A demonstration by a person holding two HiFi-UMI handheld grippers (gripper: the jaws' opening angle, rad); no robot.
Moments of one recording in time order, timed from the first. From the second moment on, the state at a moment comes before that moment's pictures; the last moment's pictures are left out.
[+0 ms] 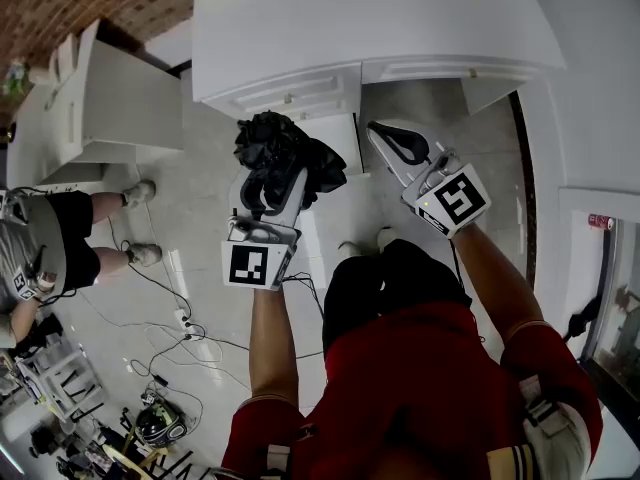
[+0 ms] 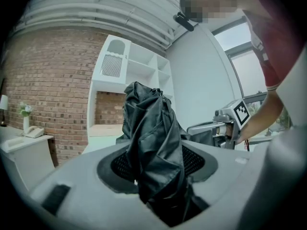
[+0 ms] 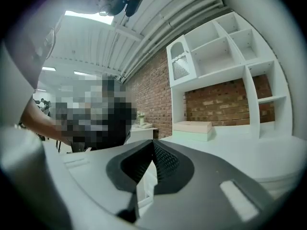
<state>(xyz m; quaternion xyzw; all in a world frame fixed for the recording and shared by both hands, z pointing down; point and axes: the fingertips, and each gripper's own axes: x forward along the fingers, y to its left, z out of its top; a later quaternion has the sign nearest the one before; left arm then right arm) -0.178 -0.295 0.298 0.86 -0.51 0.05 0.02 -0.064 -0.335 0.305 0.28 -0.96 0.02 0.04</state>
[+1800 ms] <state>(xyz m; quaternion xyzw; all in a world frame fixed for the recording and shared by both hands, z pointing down) -0.158 -0.190 0.141 0.84 -0.55 -0.01 -0.03 -0.032 -0.235 0.157 0.28 -0.96 -0.01 -0.04</state>
